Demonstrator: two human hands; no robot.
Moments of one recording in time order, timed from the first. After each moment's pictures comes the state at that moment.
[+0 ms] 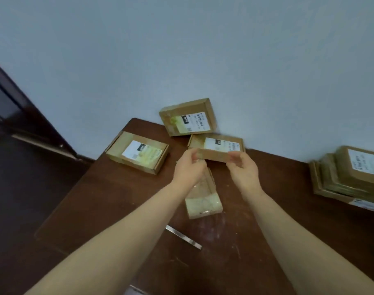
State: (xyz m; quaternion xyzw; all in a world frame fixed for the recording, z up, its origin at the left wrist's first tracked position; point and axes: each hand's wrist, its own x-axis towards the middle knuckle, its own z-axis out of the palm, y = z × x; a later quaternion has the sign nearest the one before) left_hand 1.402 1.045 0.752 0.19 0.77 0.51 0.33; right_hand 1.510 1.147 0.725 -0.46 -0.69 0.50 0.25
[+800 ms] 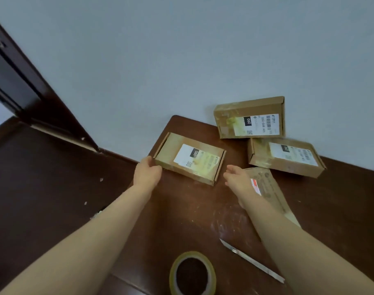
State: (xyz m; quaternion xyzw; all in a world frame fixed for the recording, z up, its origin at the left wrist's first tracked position) left_hand 1.156 0.895 0.683 0.04 0.85 0.46 0.26; right_hand 1.316 1.059 0.660 -0.53 -0.63 0.57 0.08
